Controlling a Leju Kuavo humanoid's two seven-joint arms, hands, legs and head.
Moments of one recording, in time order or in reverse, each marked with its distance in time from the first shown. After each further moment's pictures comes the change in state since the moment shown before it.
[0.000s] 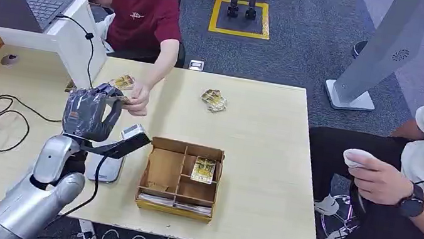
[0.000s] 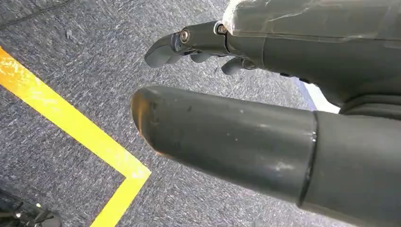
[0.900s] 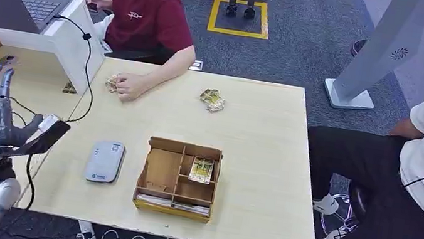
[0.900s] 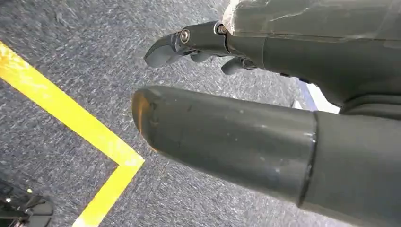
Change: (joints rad) left arm 0.210 0.183 0.391 0.048 0.028 0.216 0.013; right arm 0.045 0.028 -0.023 -0.089 0.000 0.082 -0.013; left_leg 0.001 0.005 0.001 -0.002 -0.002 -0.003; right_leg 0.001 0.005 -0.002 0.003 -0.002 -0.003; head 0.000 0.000
